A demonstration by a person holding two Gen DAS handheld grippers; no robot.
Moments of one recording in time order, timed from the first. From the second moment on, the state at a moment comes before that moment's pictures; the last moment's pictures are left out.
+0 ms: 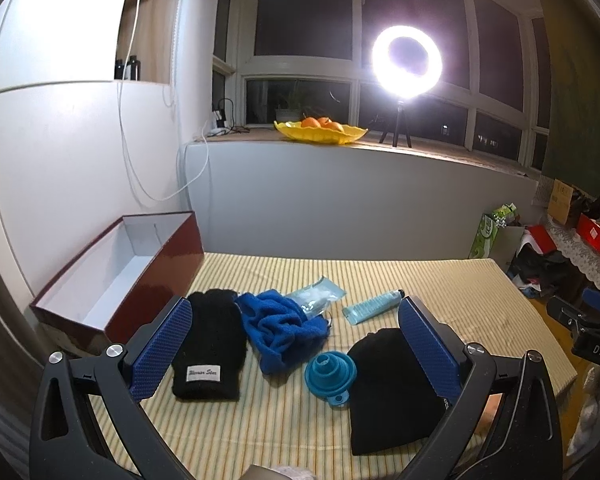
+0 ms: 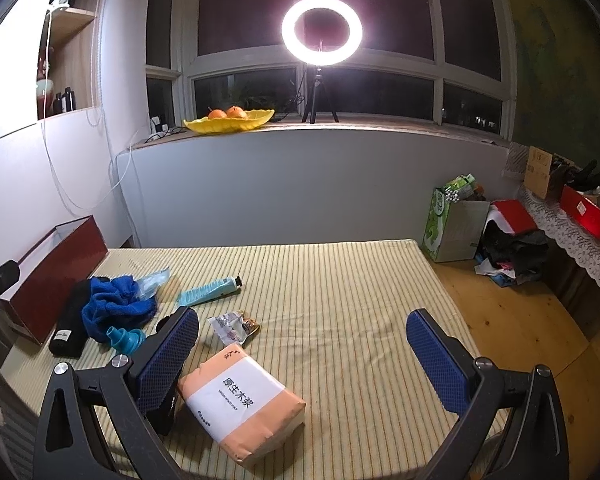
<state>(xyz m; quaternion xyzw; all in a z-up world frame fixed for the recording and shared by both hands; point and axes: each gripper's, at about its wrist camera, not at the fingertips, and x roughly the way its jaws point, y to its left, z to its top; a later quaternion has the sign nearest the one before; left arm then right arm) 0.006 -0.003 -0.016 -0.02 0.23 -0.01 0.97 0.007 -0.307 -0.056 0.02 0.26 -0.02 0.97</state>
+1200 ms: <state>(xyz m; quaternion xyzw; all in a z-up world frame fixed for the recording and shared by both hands) -0.005 -0.133 -0.107 -0.10 0.45 -0.20 0.86 0.074 -0.339 -0.123 0.04 0.44 0.24 0.86</state>
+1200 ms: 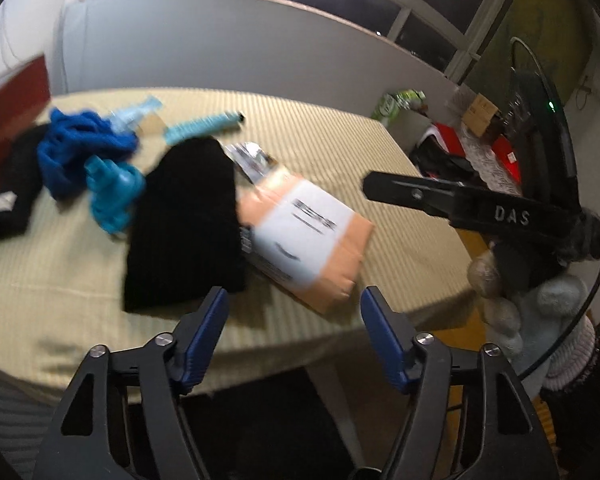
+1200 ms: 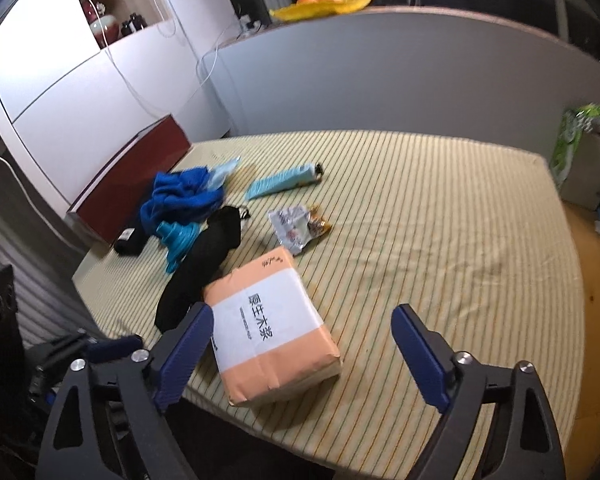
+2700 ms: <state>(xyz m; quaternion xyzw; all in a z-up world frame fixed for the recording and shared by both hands) 0.068 -0.211 -0.143 -0.08 0.49 -0.23 0.84 0.112 -0.375 -0.167 0.10 0.58 0.26 0.77</state>
